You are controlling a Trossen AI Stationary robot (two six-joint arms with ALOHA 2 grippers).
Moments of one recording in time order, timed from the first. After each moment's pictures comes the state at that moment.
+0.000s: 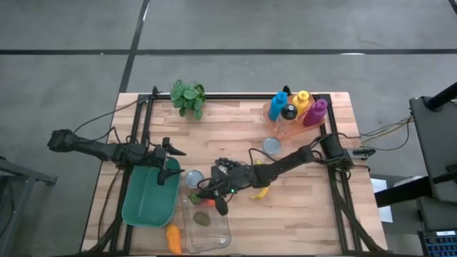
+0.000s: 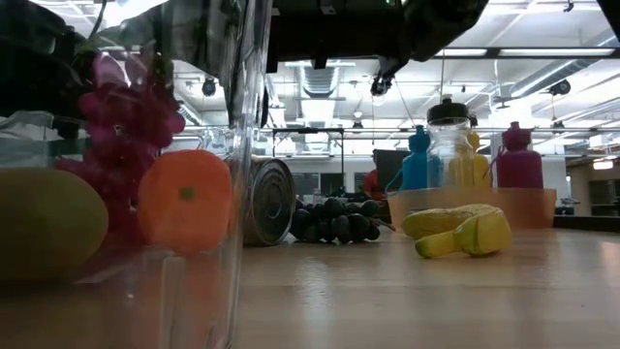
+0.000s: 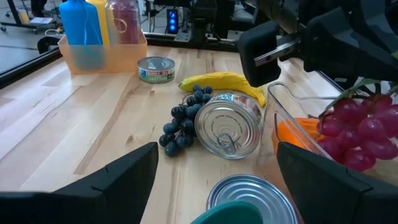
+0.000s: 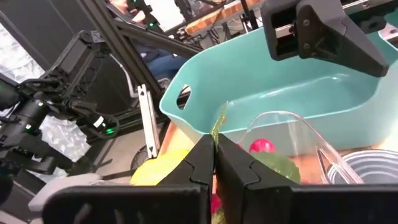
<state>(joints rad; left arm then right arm) -0.19 0.29 0.00 0.04 -0.16 -0.13 0.25 2.12 1.32 0.65 -0.03 0.51</state>
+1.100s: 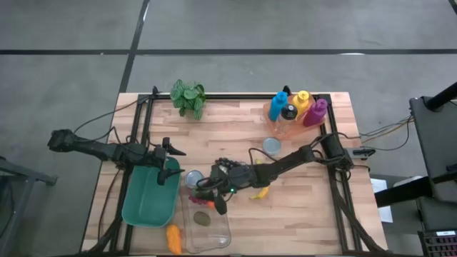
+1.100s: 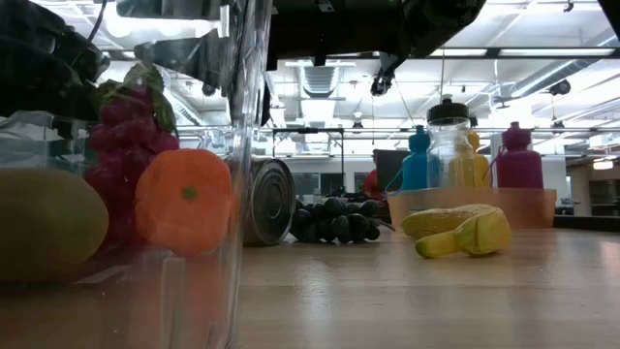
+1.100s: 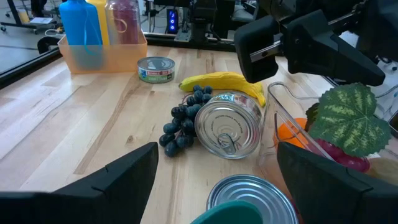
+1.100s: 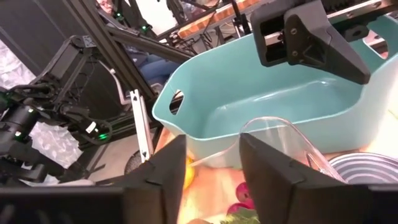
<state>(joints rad) -0.19 0.29 0.00 0.04 -0.16 -0.13 0.25 2.12 1.32 0.64 0.01 0.51</state>
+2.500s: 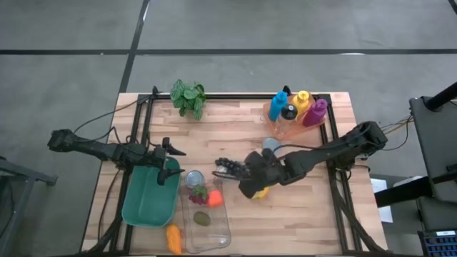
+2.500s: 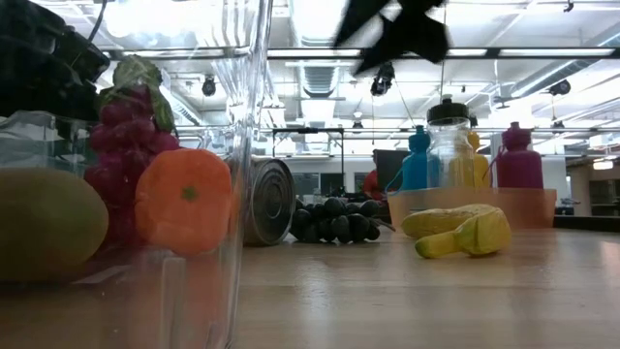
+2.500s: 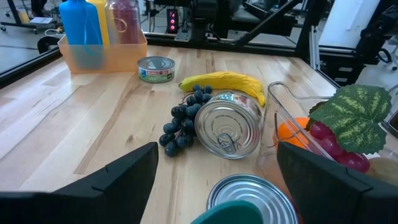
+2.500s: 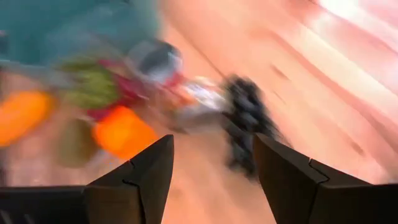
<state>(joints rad) -0.19 0.29 0.00 0.04 -0.16 -0.13 0.35 1.66 1.34 -0.61 0.47 0.88</state>
